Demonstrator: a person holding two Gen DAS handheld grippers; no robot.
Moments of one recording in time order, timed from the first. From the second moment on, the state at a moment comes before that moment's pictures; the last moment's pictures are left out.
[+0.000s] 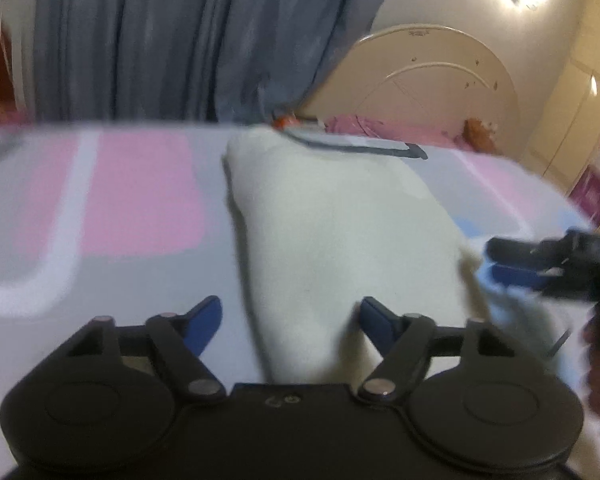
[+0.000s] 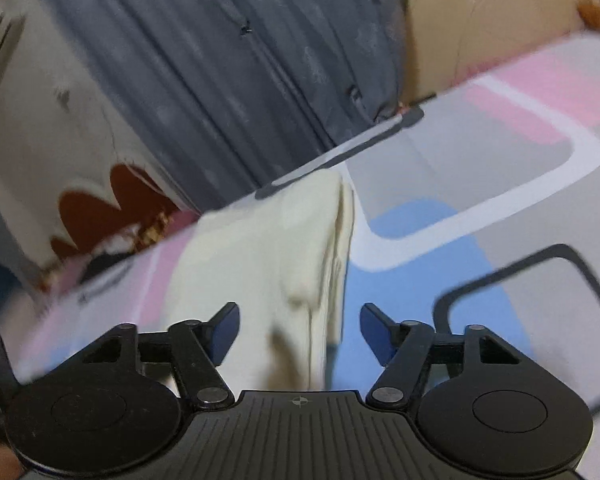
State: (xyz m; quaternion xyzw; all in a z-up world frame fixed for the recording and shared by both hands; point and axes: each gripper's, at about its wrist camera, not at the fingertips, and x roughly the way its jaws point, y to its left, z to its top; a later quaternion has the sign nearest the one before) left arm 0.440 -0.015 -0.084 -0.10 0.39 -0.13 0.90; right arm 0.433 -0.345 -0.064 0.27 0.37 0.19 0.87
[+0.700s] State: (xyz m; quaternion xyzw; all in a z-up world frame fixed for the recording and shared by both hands) left arm 0.482 -0.033 -0.083 -0.12 0.41 -0.13 0.90; right arm 0.482 -0.317 -0.082 0.26 0.42 0.22 0.84
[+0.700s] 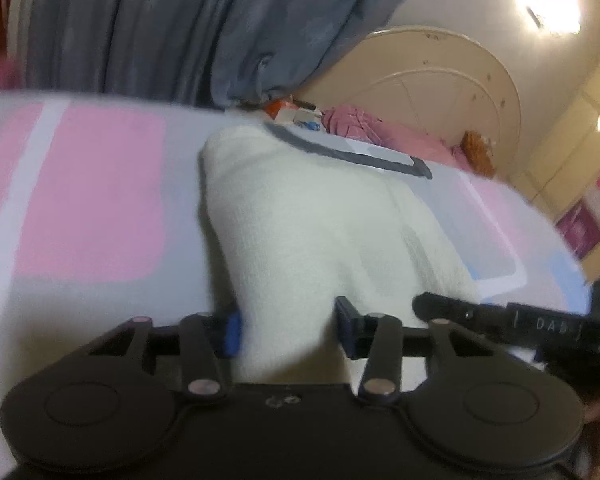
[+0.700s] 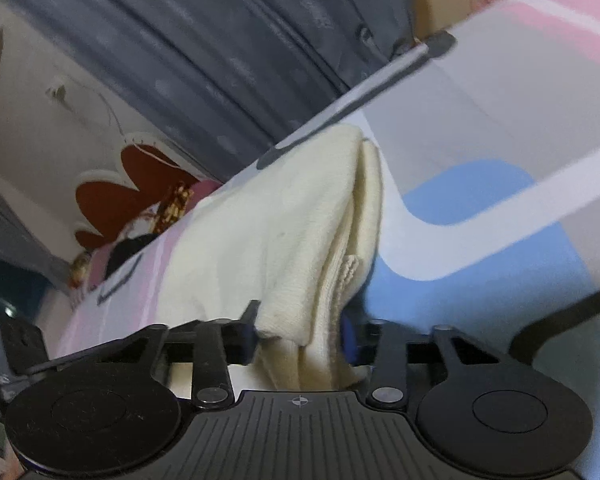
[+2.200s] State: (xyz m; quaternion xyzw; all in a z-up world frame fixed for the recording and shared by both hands) left arm 0.279 0.120 -0.080 -0.09 0.39 -0.05 0.91; right arm 0.328 -0.123 -0.097 0.17 0.43 0.29 0.84
